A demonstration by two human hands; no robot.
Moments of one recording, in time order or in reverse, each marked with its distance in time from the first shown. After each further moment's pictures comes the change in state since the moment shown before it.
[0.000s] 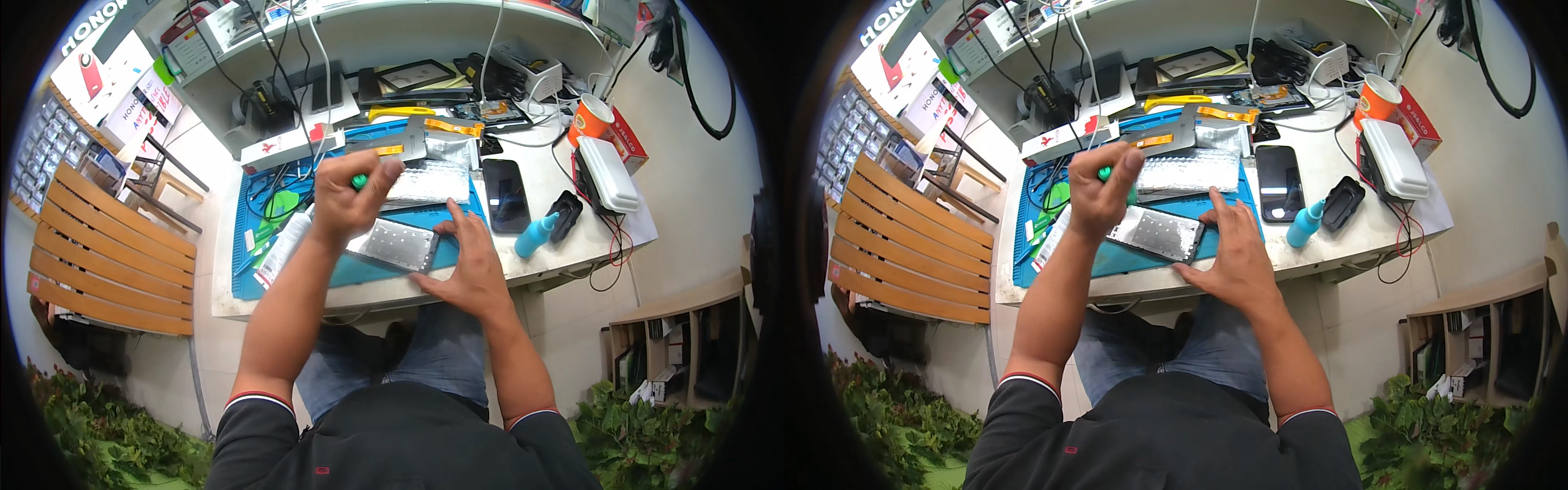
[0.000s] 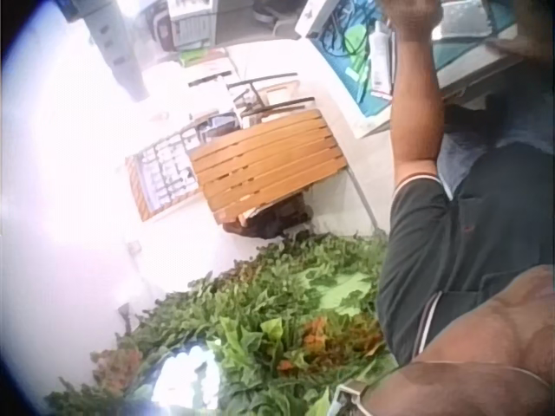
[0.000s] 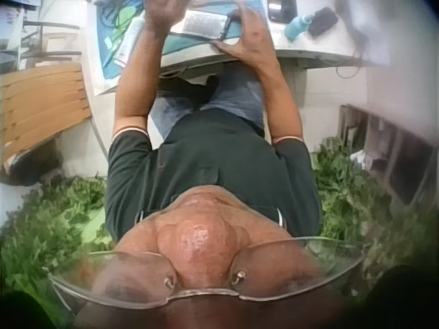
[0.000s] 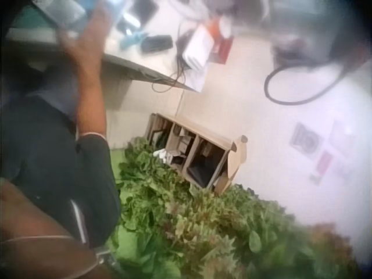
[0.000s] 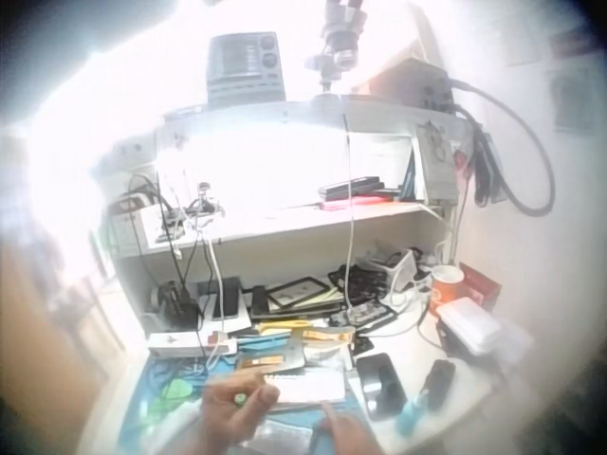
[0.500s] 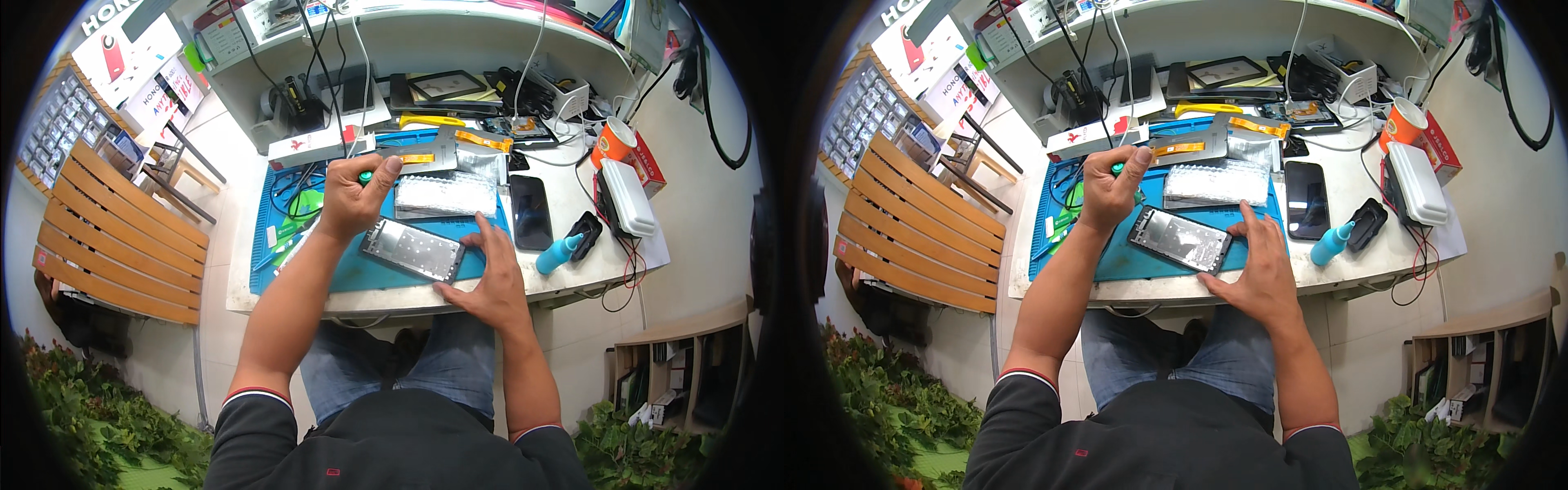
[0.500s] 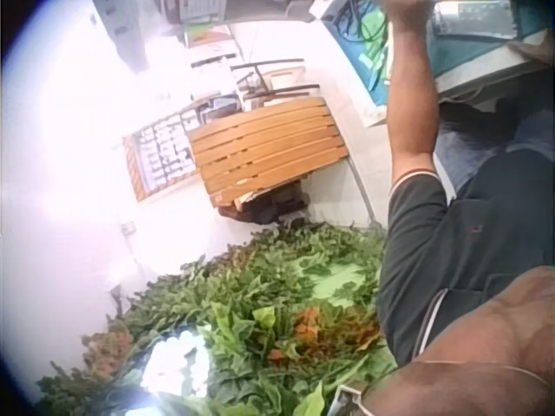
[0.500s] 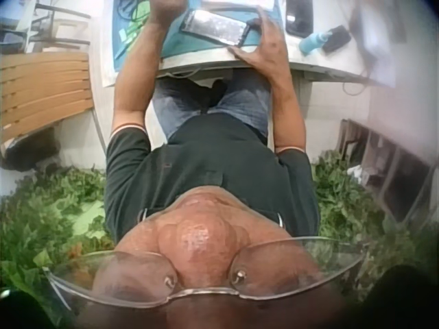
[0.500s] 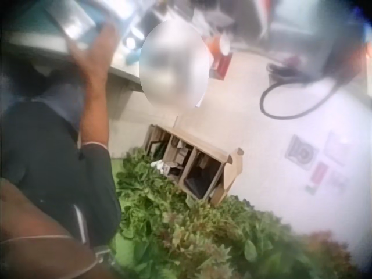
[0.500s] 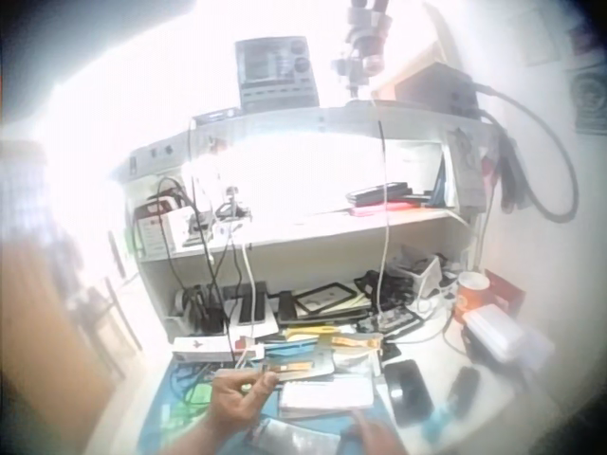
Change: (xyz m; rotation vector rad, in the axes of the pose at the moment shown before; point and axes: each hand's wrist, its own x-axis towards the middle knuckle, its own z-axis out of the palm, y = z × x) left_hand -0.011 -0.031 -0.034 0.056 0.046 -0.152; right_hand 0.000 -0.003 0.001 0.027 -0.013 0.040
